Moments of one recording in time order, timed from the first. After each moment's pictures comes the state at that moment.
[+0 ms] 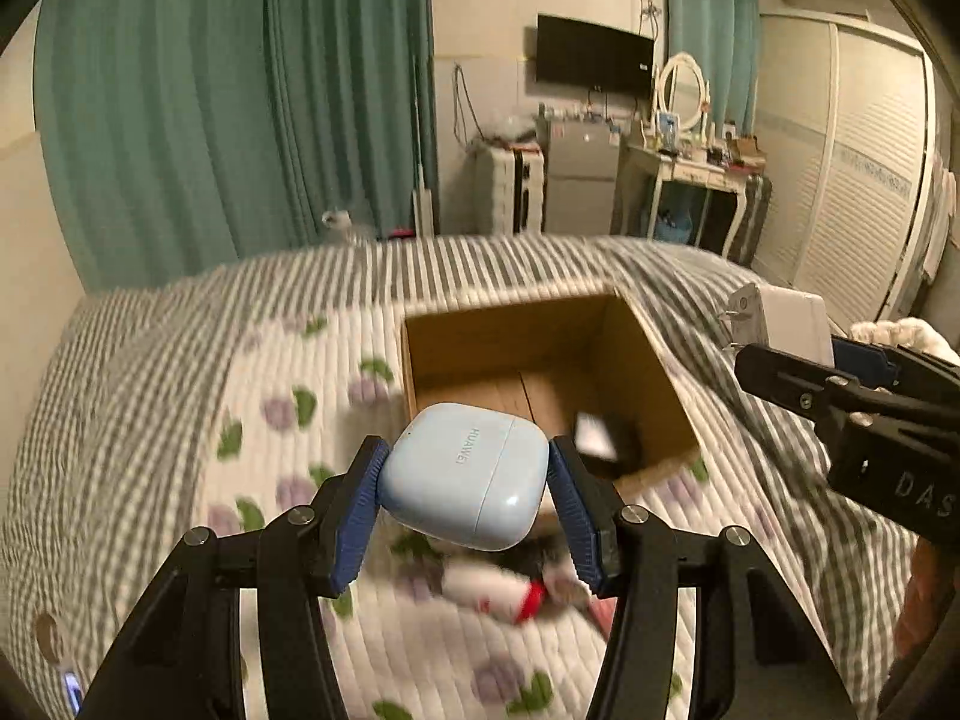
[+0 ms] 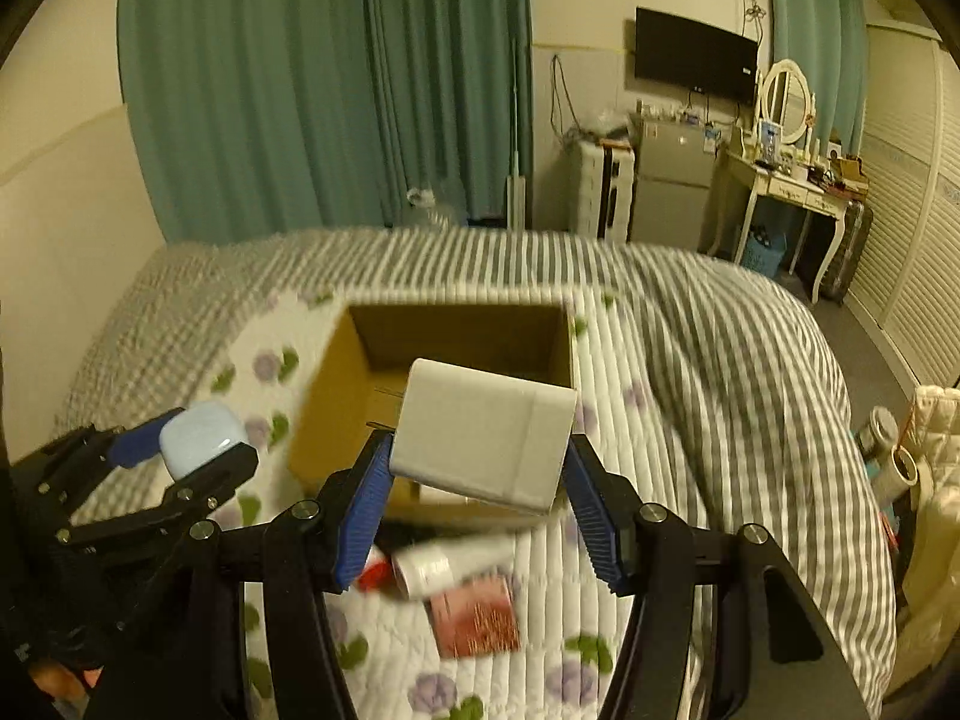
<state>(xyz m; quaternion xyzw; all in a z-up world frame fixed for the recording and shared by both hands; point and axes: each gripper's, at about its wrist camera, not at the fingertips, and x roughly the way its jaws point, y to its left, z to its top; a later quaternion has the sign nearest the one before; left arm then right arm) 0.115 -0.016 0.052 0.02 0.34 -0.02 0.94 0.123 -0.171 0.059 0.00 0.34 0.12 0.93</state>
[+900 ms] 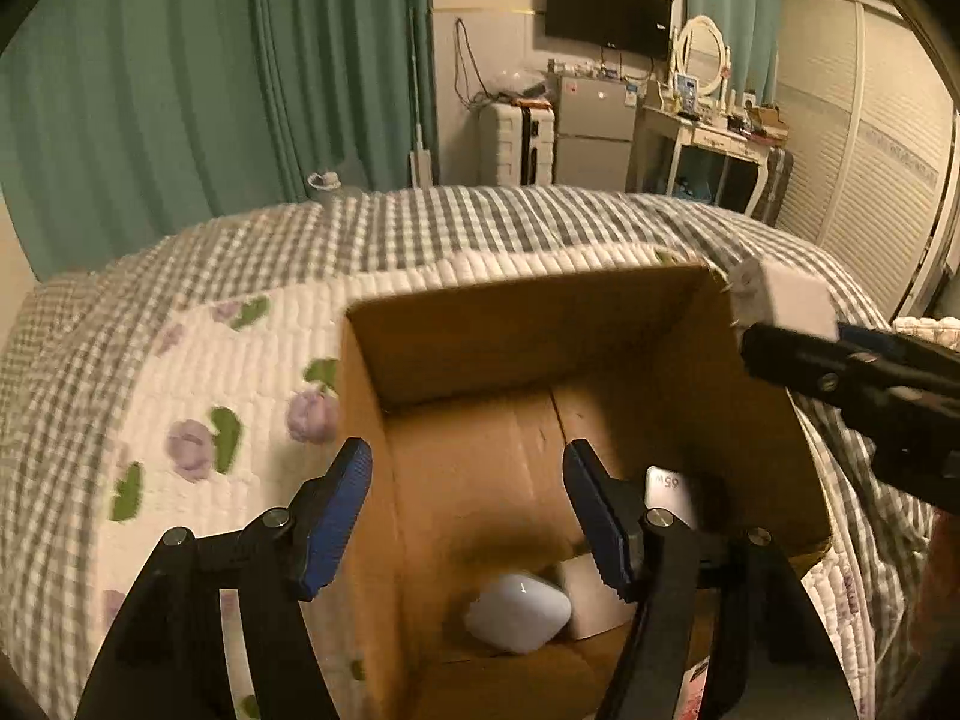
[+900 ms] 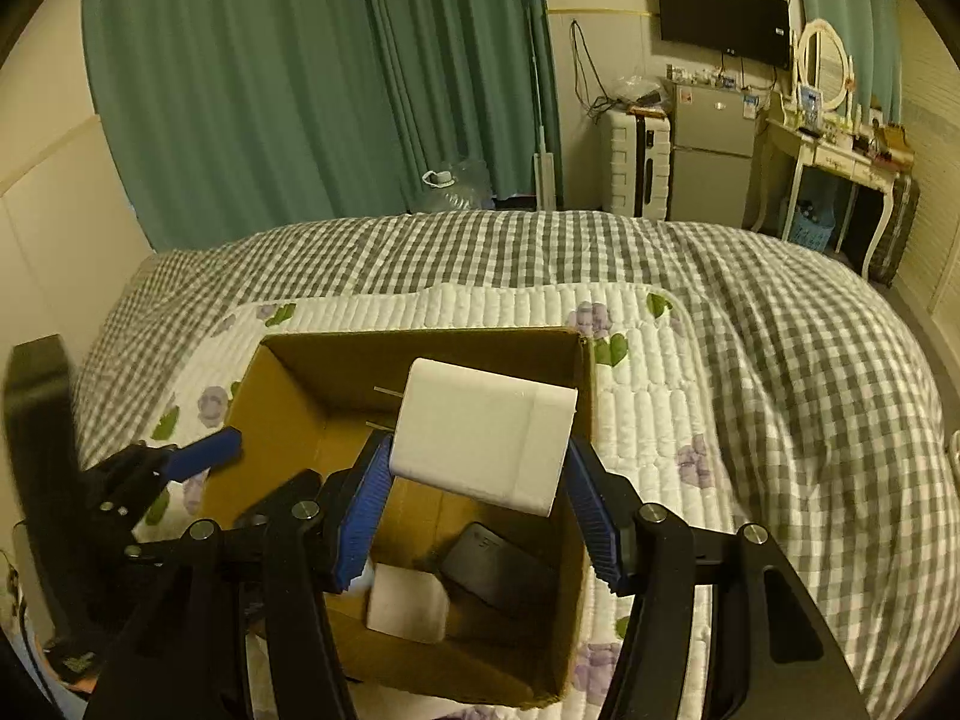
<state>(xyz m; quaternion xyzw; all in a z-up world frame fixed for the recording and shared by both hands) 0.233 -0.022 -0.026 0.02 0.38 -0.01 0.92 0.271 -0.181 -0.019 0.03 0.37 0.16 0.91</state>
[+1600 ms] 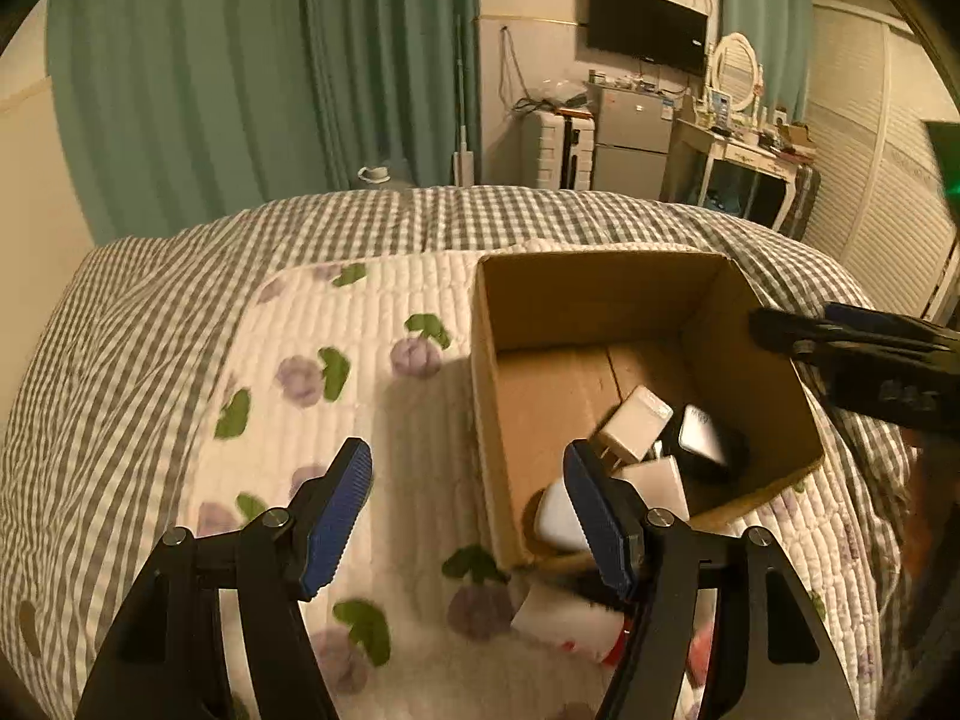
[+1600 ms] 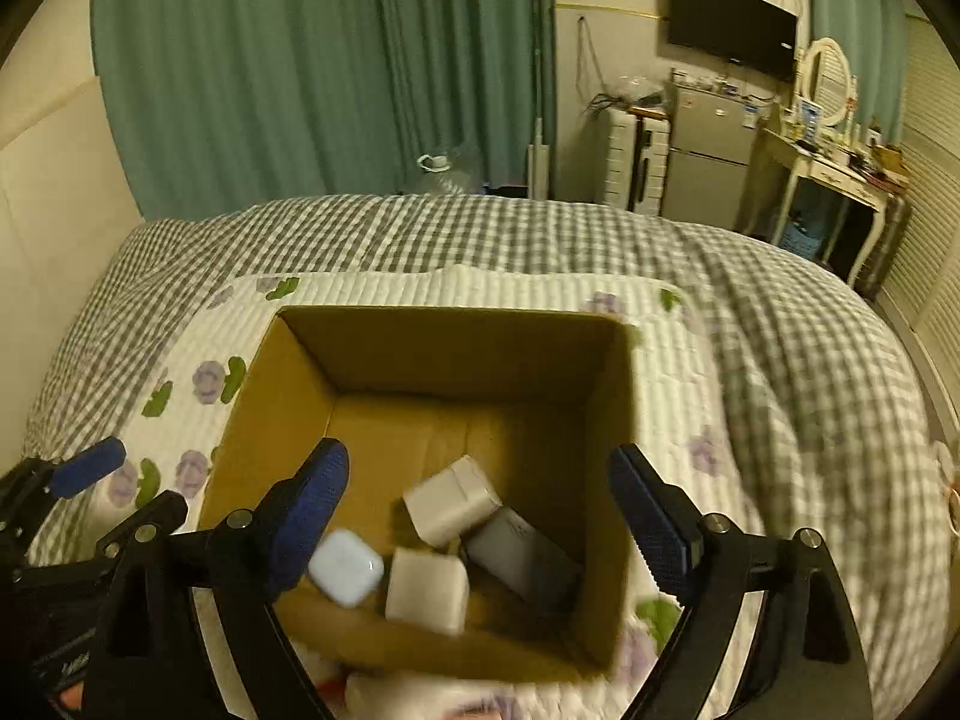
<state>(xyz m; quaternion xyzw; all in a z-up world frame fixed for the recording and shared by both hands) 0.158 0.027 -0.010 0.00 0.38 0.03 0.92 0.248 -0.151 -0.014 -0.01 0.38 0.13 0.91</state>
